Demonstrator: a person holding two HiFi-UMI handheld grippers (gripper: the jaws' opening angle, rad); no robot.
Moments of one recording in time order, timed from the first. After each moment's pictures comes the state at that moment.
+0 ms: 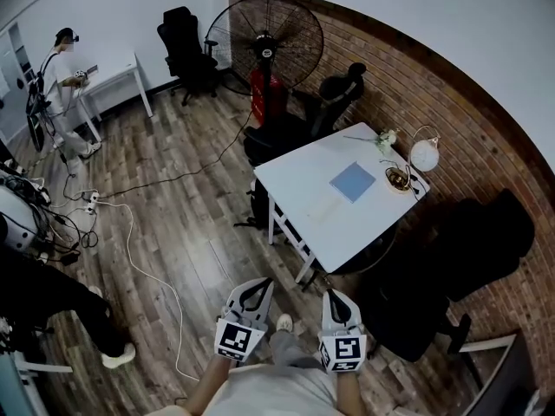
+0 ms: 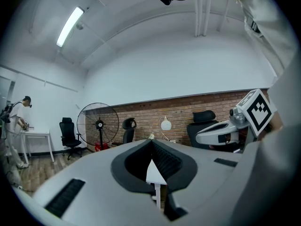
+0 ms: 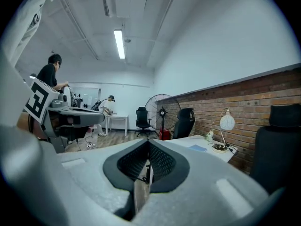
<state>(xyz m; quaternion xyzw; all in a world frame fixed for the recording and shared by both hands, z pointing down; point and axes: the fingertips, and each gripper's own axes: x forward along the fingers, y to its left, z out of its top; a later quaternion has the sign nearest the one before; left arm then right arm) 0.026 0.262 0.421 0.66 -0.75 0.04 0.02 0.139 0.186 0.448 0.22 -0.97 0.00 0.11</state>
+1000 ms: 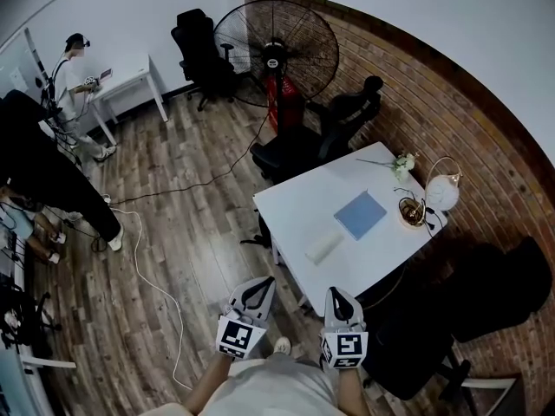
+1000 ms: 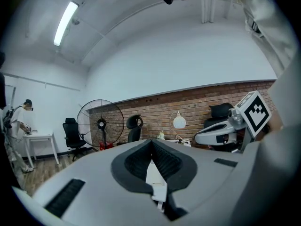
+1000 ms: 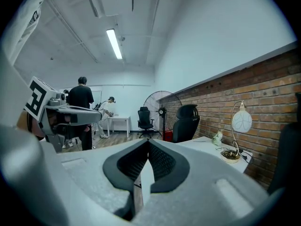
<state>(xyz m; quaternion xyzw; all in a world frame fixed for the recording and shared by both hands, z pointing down) -0.046 0.096 0.416 0.62 -0.78 0.07 0.03 0.059 0.005 0.452 0.18 -0.98 0.03 0.11</state>
